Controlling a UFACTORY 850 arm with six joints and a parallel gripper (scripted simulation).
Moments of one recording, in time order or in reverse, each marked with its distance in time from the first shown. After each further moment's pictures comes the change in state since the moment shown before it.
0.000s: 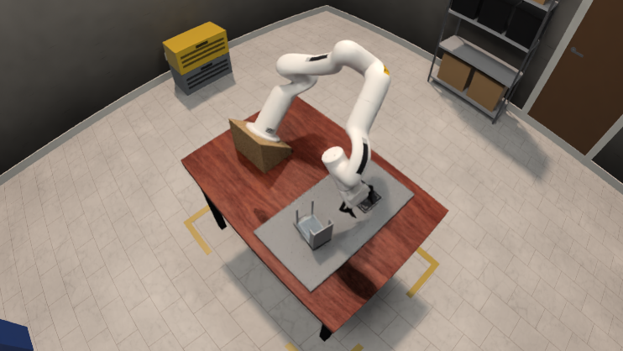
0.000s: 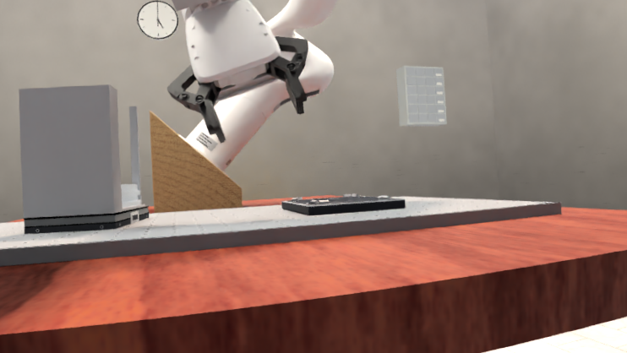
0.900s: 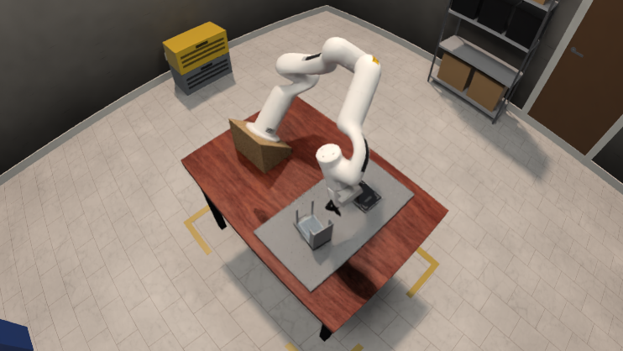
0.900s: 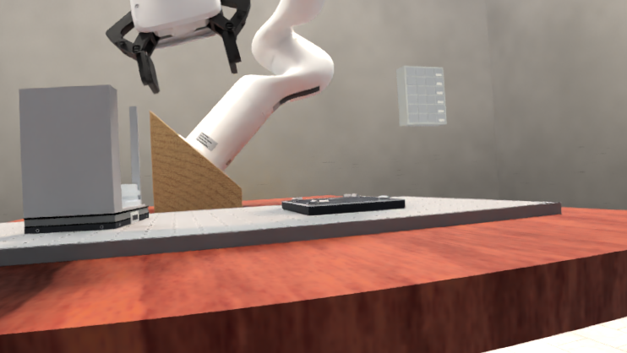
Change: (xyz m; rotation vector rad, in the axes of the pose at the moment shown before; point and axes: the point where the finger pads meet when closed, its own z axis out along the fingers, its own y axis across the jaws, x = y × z) arm 0.014 0.051 -0.076 -0.081 -0.219 -0.046
